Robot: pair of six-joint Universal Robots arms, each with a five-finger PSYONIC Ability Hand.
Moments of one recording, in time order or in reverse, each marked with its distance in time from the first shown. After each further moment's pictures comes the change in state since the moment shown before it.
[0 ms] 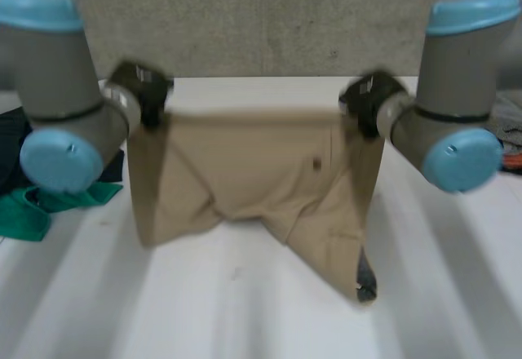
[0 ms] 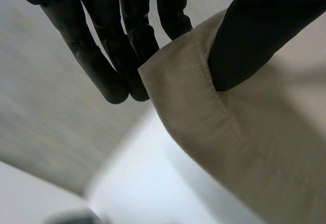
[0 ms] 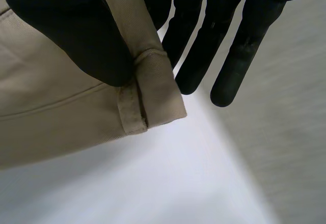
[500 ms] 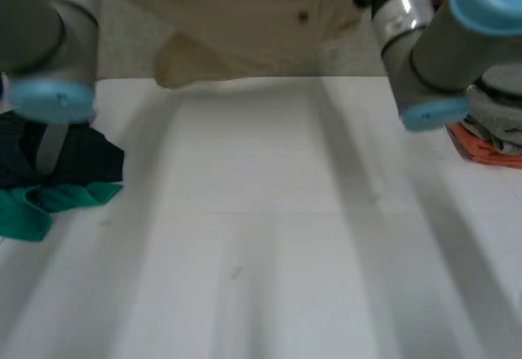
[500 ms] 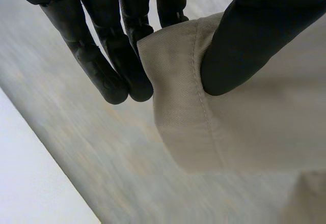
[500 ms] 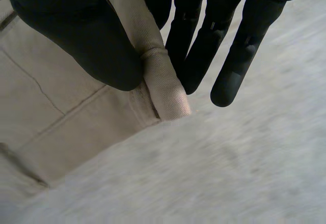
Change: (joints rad) left arm 0.010 0.145 -0.040 0.515 -0.063 -0.093; right arm 0.005 0.000 -0.072 -0.609 -0.091 0.004; left_hand 0.000 0.000 0.000 0.000 0.009; right_hand 0.000 0.000 0.000 0.000 0.013
